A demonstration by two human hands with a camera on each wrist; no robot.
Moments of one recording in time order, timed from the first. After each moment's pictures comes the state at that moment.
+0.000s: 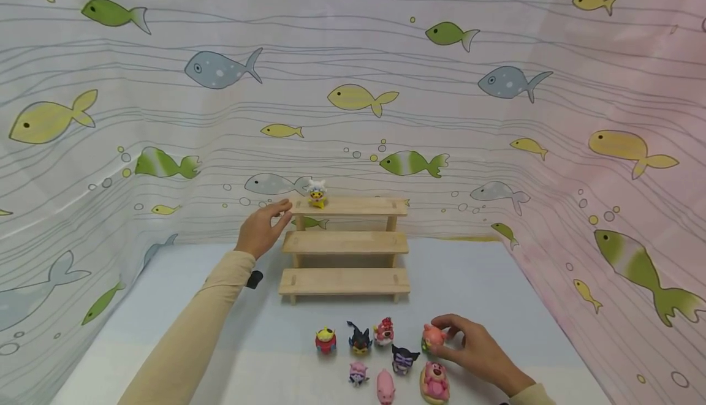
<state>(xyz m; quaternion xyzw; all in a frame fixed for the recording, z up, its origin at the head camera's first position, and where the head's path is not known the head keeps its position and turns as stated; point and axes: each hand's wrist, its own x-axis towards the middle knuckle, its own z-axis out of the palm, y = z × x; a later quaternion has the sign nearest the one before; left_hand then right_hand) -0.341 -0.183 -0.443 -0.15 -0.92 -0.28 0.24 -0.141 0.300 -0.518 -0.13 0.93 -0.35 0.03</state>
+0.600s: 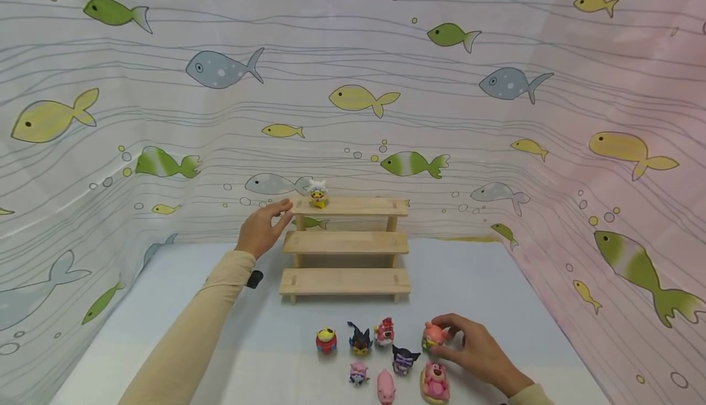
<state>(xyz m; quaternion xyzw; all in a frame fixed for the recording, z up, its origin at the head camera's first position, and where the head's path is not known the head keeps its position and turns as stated) -0.340 -0.185 -0.442 -0.16 -0.91 -0.28 0.25 -0.143 0.297 -0.520 -0.12 0.93 -0.34 0.01</state>
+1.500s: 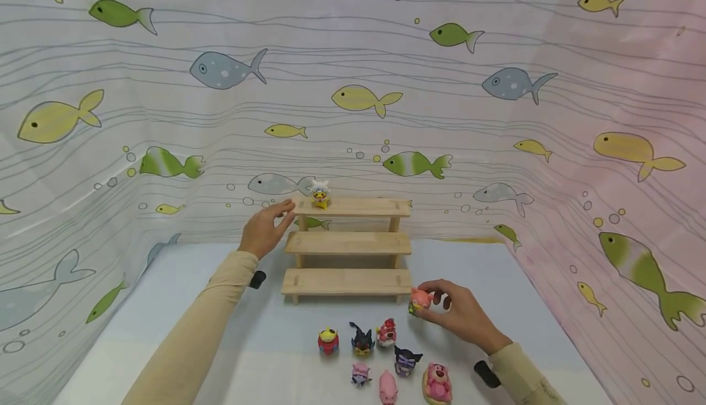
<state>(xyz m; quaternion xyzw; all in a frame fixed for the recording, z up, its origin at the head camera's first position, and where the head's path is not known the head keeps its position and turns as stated) -0.338 -0.183 -0.440 -0.15 -0.91 -0.28 0.25 -0.192 0.272 -0.489 -0.19 0.91 -0.35 -0.08</state>
